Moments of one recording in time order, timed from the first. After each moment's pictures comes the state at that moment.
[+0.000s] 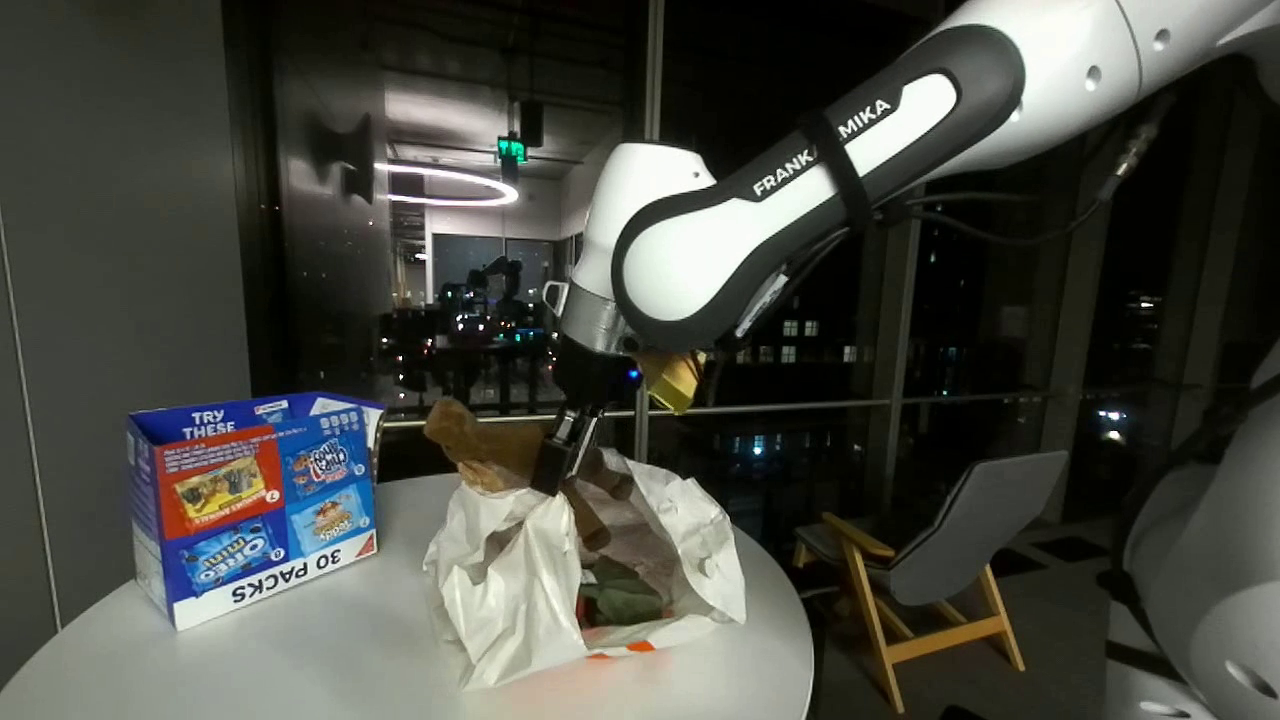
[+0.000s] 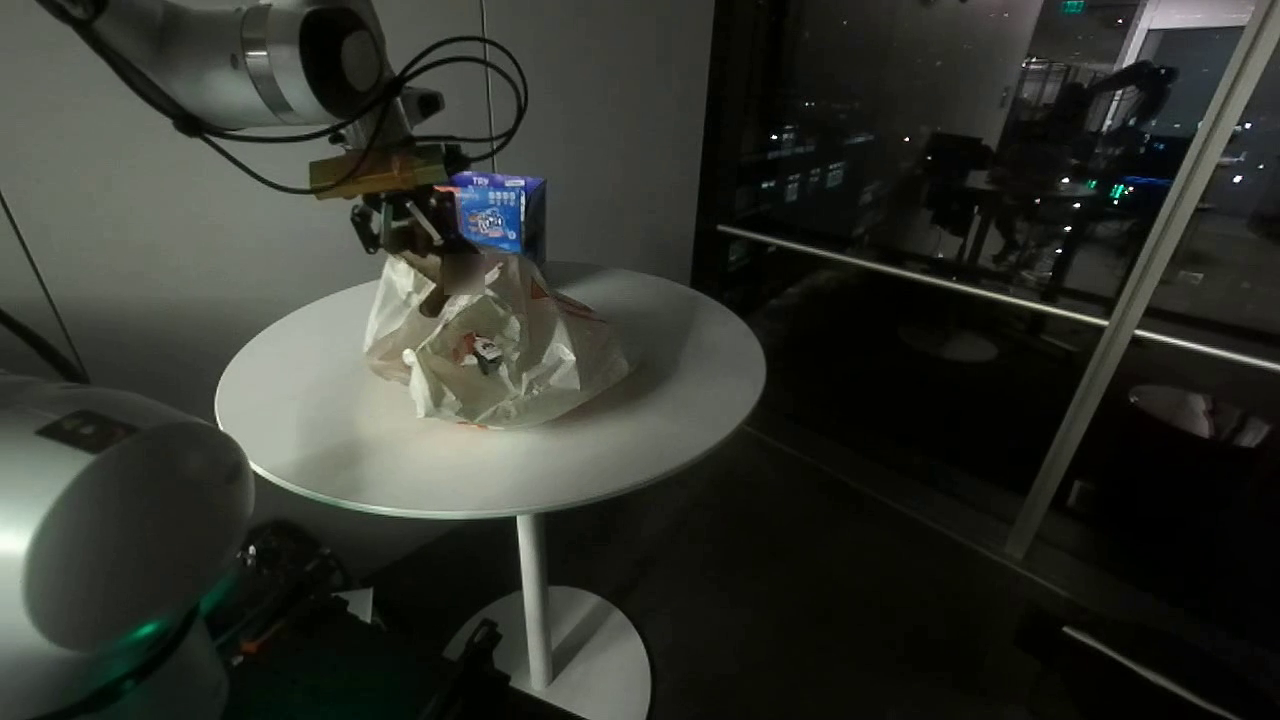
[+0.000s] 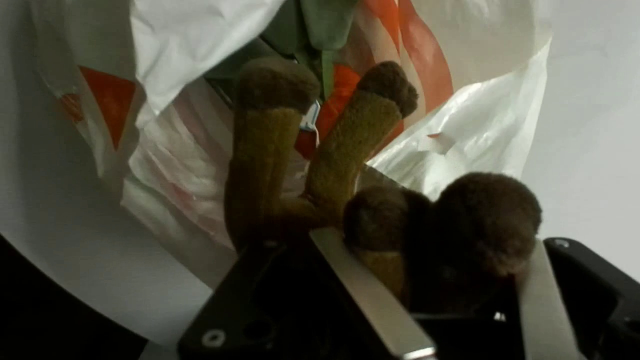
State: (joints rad) arm 0.21 -0.33 0.17 -2.47 -0.06 2.51 -0.24
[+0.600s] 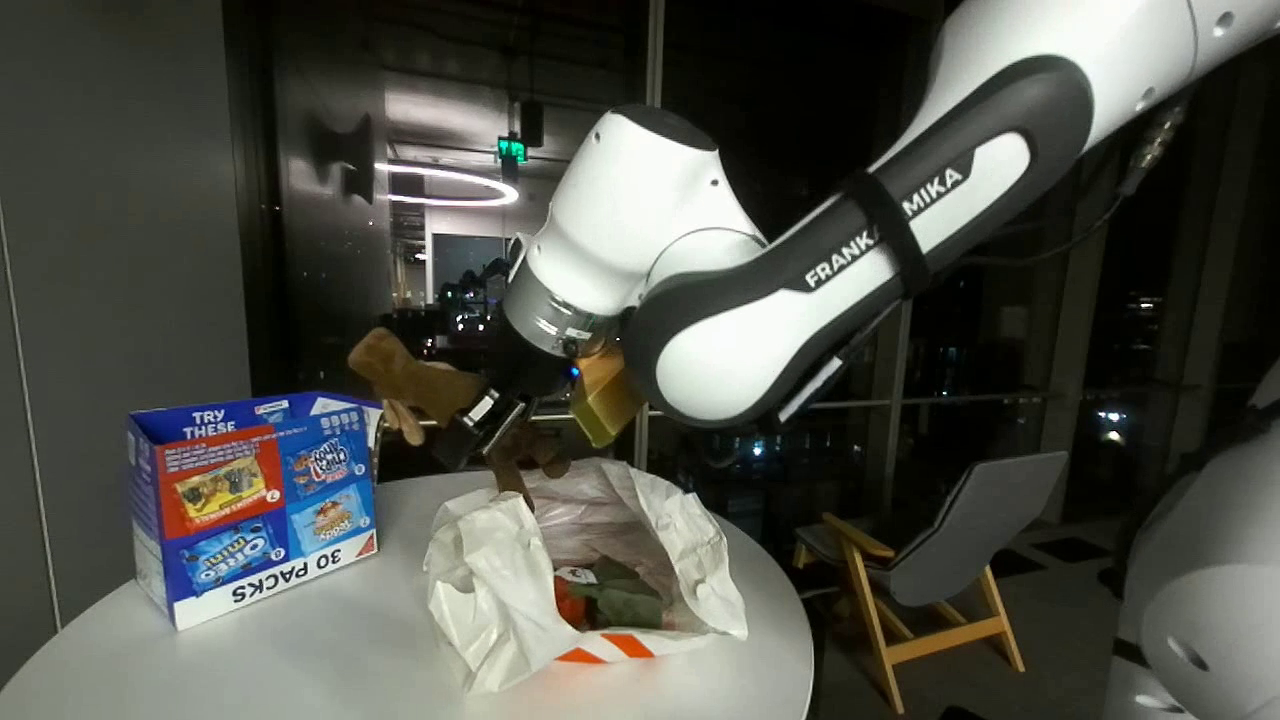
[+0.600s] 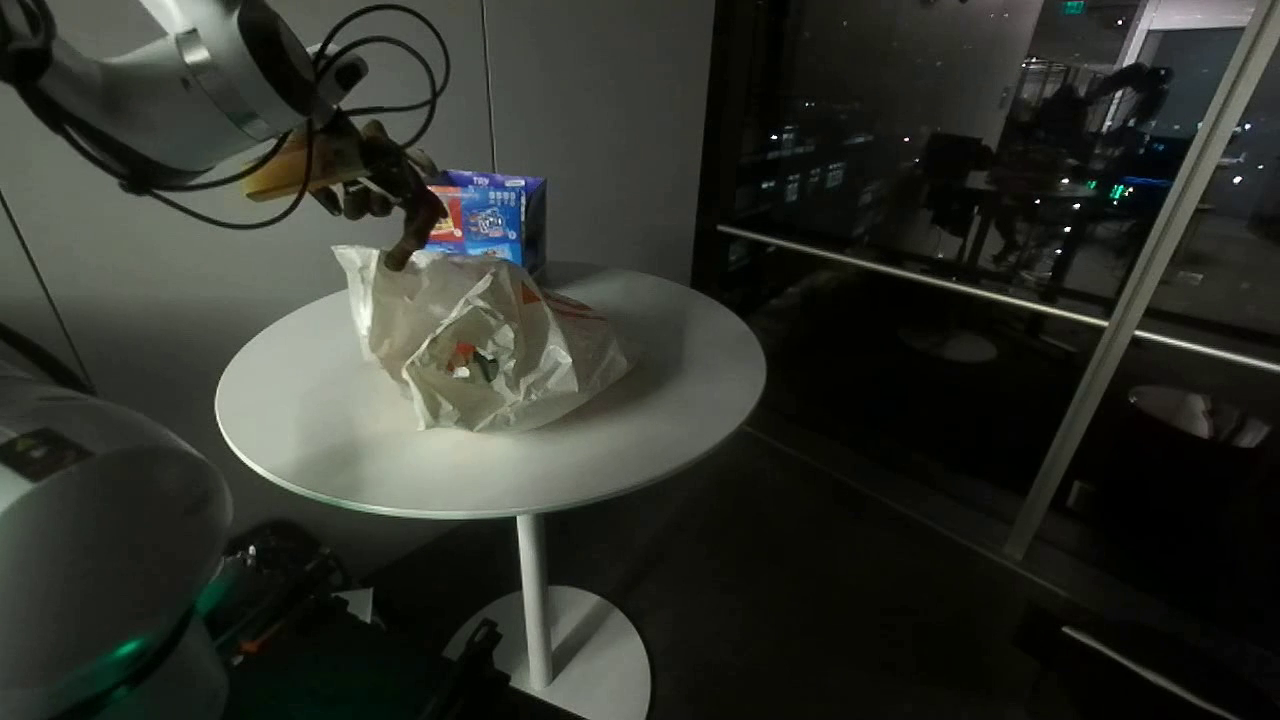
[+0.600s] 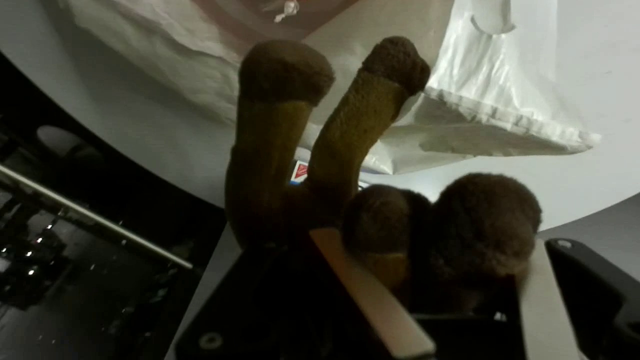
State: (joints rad) arm 0.04 -0.36 0.45 -2.50 -0.42 2.84 0.33
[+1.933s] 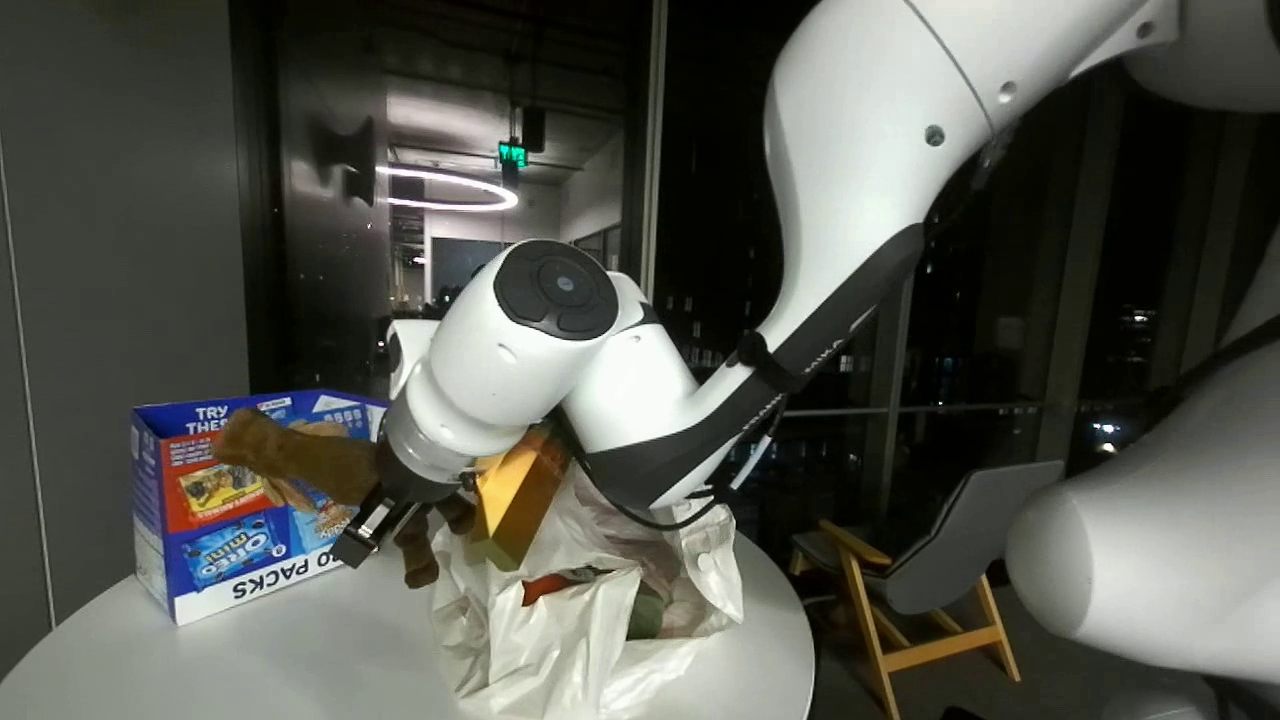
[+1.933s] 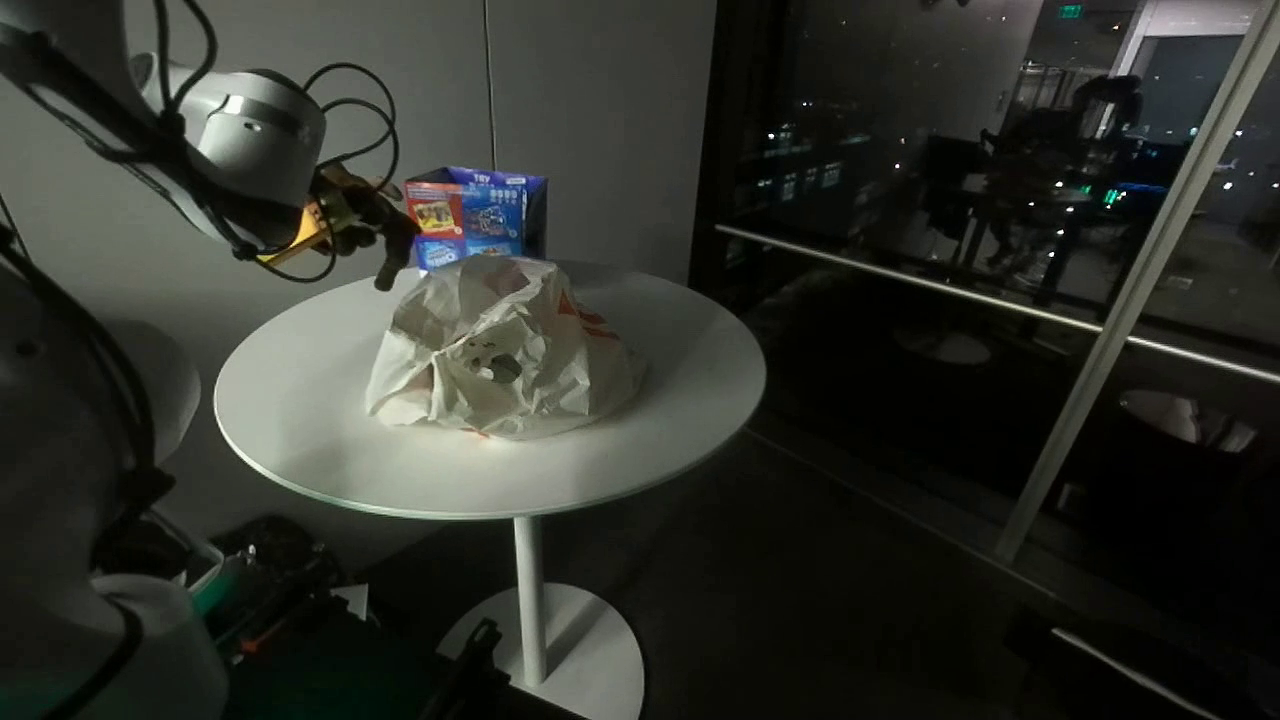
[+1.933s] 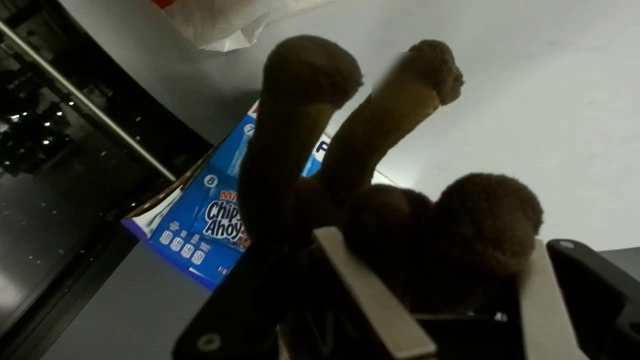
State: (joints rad) arm -0.97 -0.29 1.48 -2.30 -1.18 3.03 0.97
